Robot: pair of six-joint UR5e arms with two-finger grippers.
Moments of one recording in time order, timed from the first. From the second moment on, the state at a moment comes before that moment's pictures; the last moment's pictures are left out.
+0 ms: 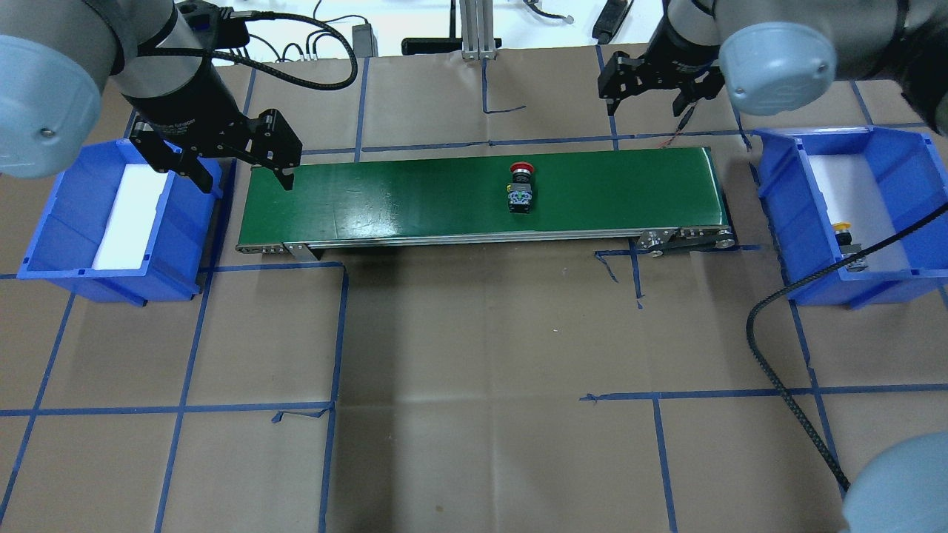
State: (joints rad) left arm -1.55 -1.59 -1.58 -1.55 1.59 0.01; right arm 1.60 -1.25 1.50 -2.00 -1.48 0.05
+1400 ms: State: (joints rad) left arm -1.55 -1.59 -1.58 -1.55 1.59 -0.01; right arm 1.62 -1.18 1.52 -2.01 -1.53 0.15
